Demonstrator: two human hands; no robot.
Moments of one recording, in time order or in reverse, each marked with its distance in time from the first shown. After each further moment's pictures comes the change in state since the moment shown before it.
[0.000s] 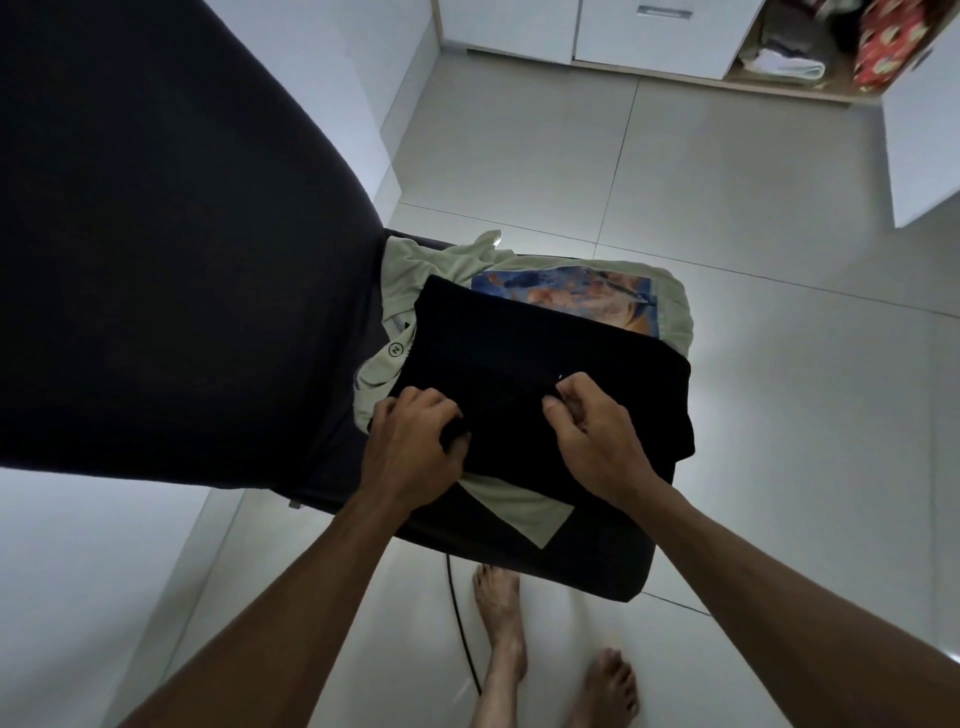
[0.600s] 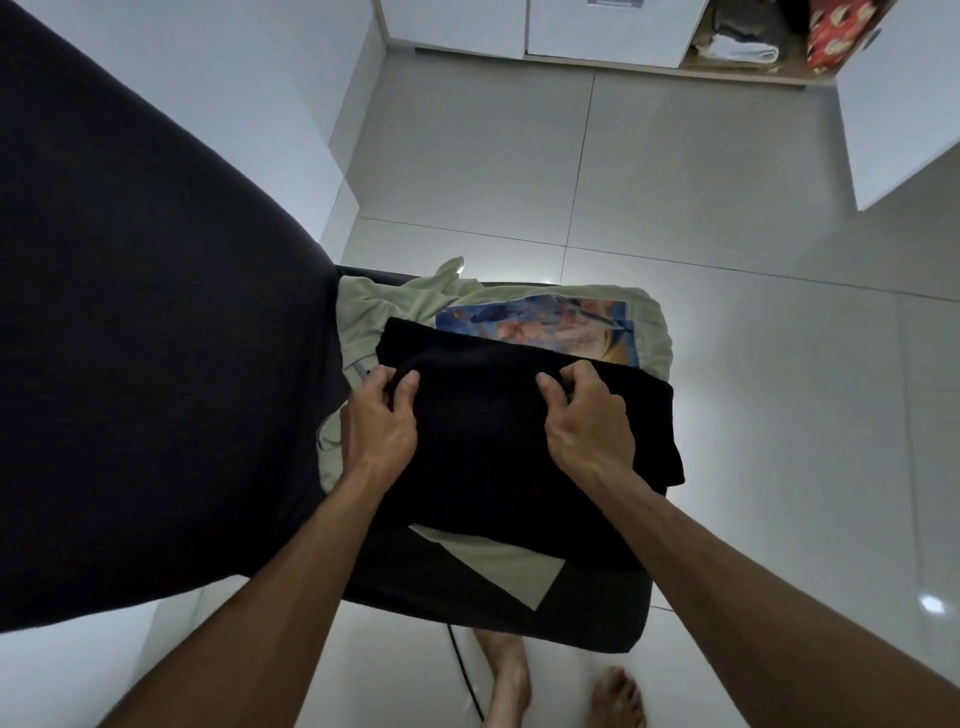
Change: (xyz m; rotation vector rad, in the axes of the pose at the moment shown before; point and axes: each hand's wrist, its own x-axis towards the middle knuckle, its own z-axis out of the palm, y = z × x) left_hand 0.088 -0.002 -0.003 -0.536 0.098 -0.526; right_hand 0.065 0.002 -0.001 -0.232 0.251 0.343
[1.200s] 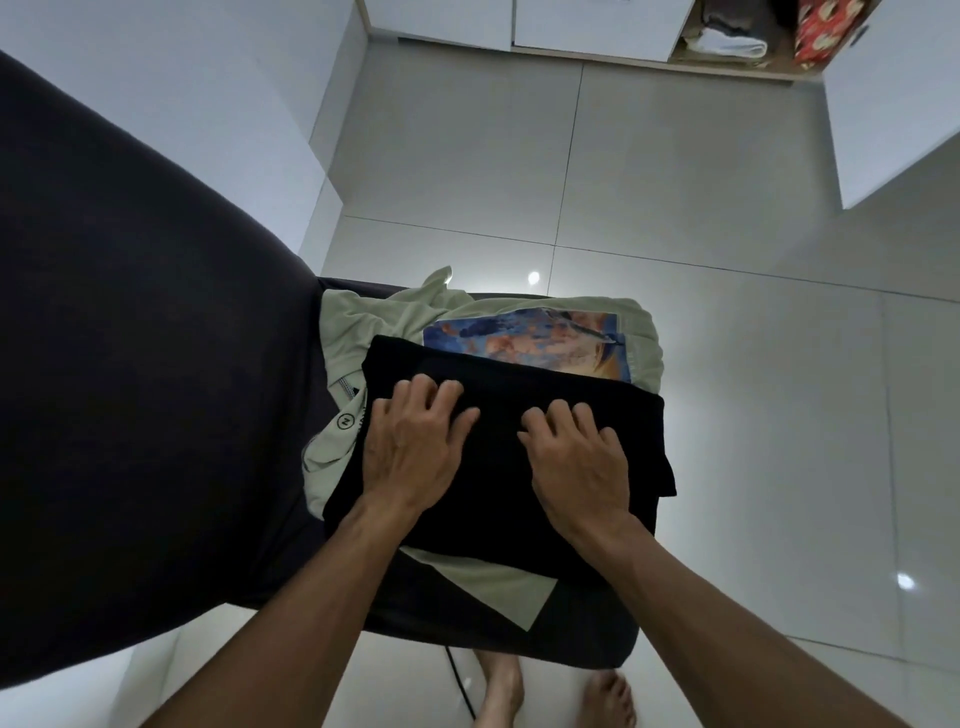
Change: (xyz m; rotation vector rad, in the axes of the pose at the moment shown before) left_hand 0.000 0.003 0.030 0.696 0.000 0.605; right_hand -0.012 0.026 0.015 -0.659 0.197 -0.578
